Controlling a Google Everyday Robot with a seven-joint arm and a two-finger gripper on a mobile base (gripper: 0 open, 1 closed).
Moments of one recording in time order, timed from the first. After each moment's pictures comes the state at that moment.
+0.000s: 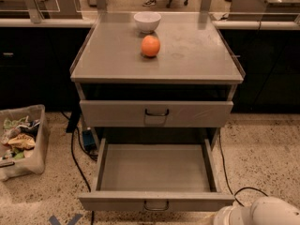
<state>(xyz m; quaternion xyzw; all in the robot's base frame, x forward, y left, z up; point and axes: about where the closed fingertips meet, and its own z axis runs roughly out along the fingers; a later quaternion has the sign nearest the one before) 0.317 -0.166 0.547 -0.31 0.92 0.18 0.18</state>
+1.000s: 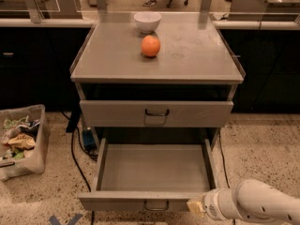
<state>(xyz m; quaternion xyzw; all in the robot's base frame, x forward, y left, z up) 0.401 -0.167 0.477 -0.26 0.92 0.22 0.22</state>
